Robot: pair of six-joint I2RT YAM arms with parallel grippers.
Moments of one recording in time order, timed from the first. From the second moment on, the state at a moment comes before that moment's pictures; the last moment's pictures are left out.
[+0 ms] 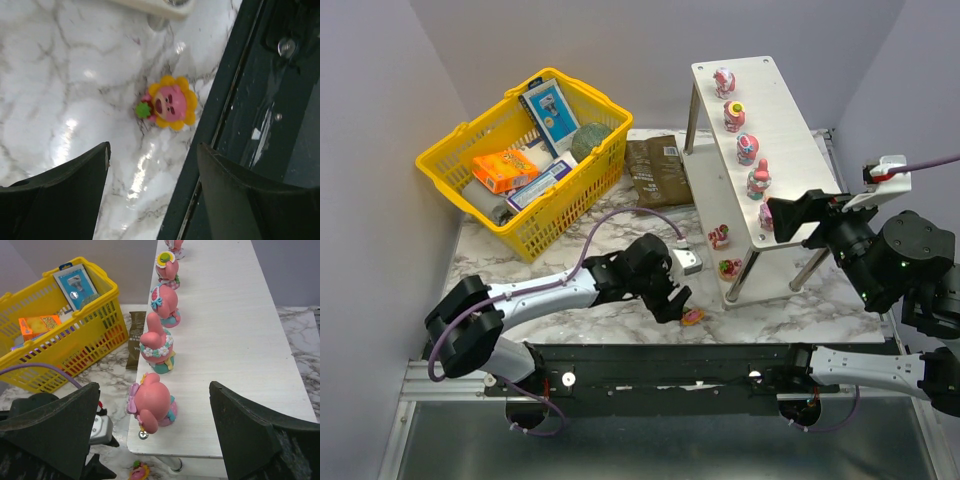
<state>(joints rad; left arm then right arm) -0.96 1.42 0.91 -0.21 0.36 -0.04 1.16 0.84 1.54 -0.84 0.91 0.28</state>
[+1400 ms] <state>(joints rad) -1.17 1.76 1.10 -0.30 -0.26 -0.32 1.16 0.81 1.55 -0.86 0.91 0.32</state>
